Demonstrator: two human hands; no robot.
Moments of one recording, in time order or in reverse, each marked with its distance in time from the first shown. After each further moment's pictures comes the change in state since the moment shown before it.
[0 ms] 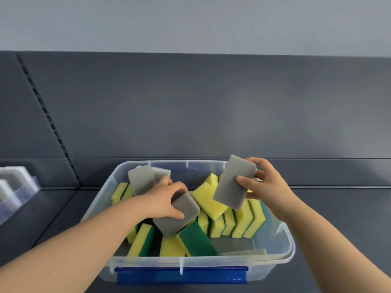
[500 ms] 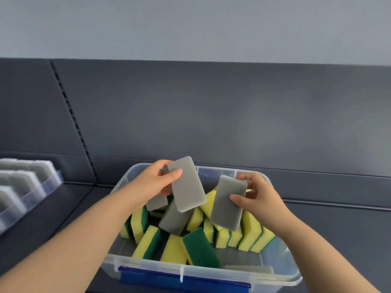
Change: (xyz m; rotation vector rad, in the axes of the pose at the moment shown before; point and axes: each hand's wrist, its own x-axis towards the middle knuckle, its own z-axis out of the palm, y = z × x) left_hand -0.033 0.011 -0.043 -0.933 0.356 -0.085; right_hand 0.006 0.004 0.018 -0.296 -0.110 -0.102
